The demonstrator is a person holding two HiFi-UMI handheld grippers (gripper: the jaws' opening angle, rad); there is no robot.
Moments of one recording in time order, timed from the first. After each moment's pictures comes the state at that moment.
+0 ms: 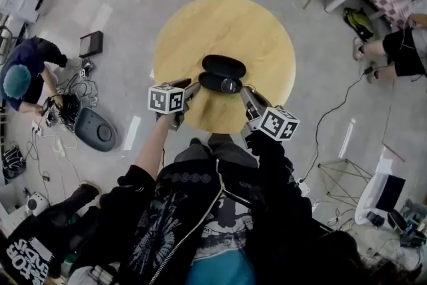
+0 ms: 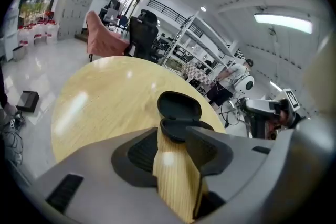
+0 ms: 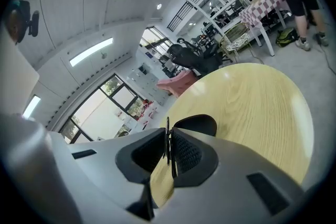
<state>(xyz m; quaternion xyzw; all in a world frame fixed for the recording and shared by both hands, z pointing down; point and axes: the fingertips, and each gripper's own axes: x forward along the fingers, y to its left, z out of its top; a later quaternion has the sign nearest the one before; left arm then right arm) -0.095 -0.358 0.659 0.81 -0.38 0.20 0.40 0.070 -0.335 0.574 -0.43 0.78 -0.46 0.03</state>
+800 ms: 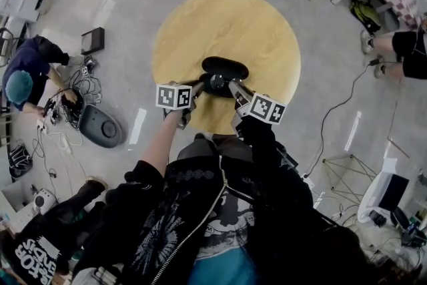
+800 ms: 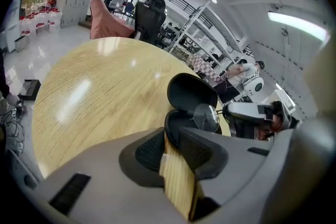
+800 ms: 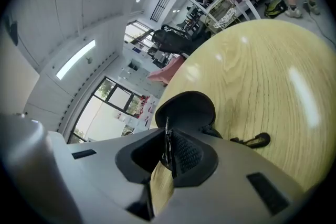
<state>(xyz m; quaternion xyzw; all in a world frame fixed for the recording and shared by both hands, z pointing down) -0.076 -0.359 0.699 0.78 -0.37 0.23 0.45 0.037 -0.364 0.645 -0.40 0.73 -0.55 0.03</state>
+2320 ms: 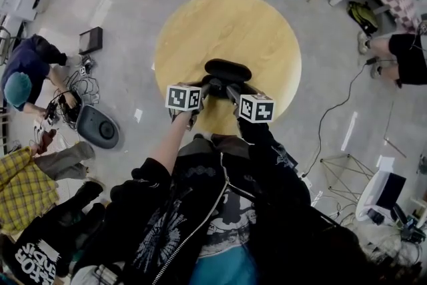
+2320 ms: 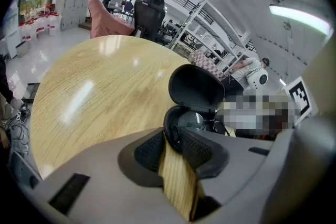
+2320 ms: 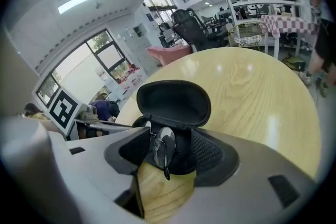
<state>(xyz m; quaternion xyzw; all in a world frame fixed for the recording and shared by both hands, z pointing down) -0.075 -0.359 0.710 0.77 -0.38 0.26 0.45 0.028 -0.356 0.683 -0.44 0.77 -0.43 -0.21</state>
